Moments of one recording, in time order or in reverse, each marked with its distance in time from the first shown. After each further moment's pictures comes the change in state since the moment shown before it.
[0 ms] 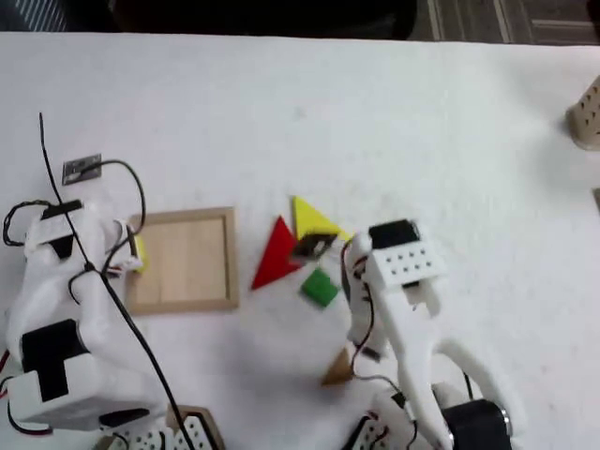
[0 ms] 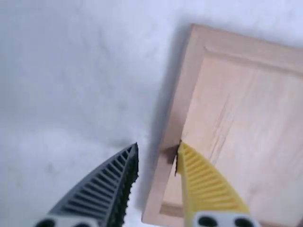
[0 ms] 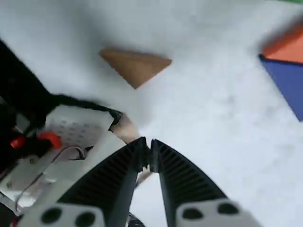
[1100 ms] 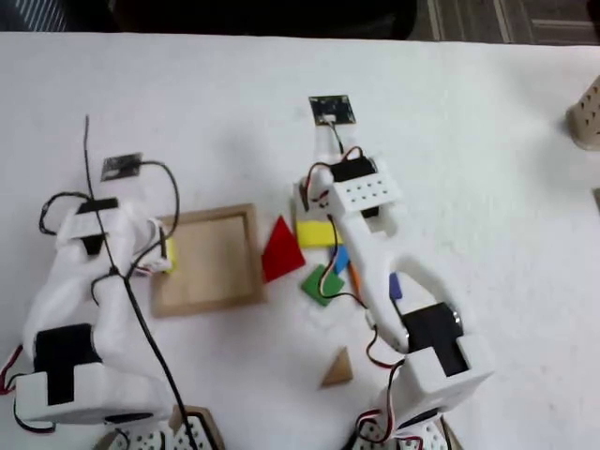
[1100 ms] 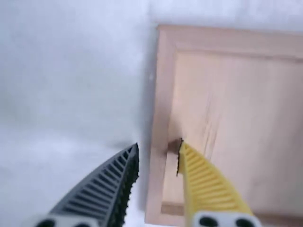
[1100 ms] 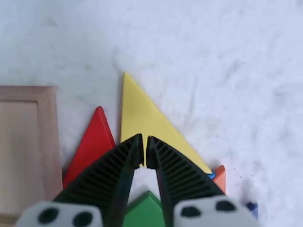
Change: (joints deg) left arm 8.1 -1.1 2.0 0.8 2.9; right arm -2.7 31.3 -33.1 -36.6 -59.5
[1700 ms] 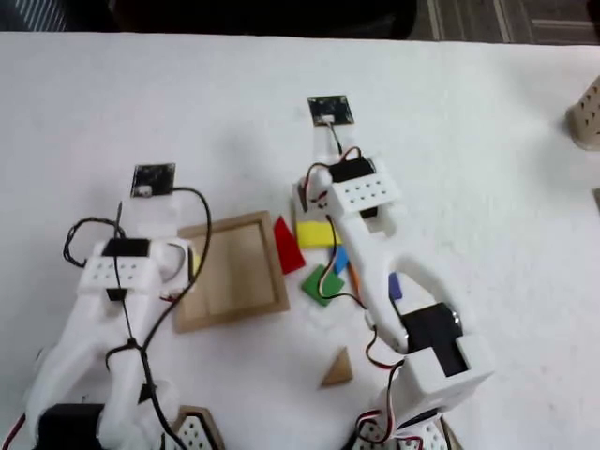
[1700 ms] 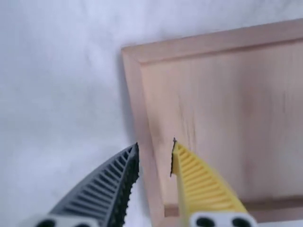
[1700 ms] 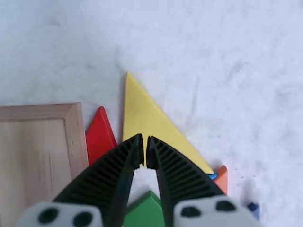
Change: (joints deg) left arm 12.2 -23.6 18.5 -5.2 3.0; right arm -0.4 0.0 0.0 0.0 0.0
